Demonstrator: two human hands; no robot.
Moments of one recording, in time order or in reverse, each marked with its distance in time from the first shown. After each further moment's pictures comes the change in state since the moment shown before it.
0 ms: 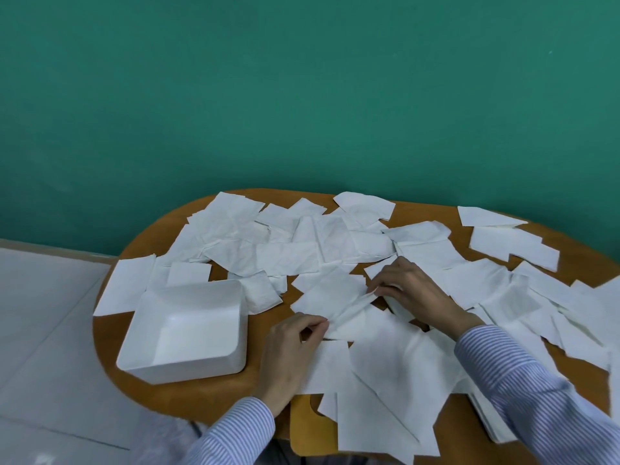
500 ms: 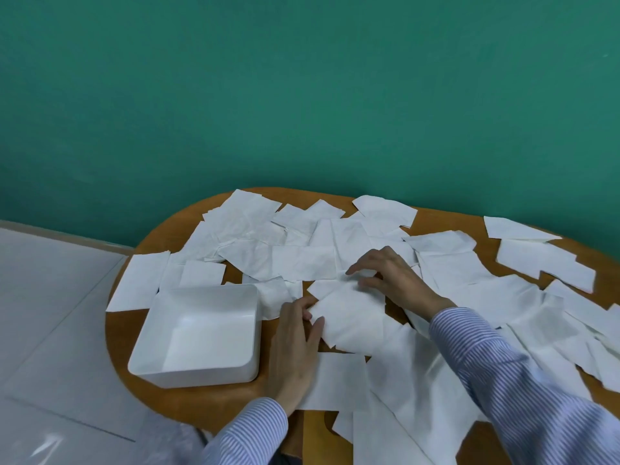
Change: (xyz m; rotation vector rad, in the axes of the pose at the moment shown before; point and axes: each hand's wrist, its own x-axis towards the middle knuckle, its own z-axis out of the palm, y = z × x) left_hand 0.019 -0.017 -0.002 0.017 0.098 -0.191; right_hand 0.075 -0.007 0.030 0.063 -0.063 0.013
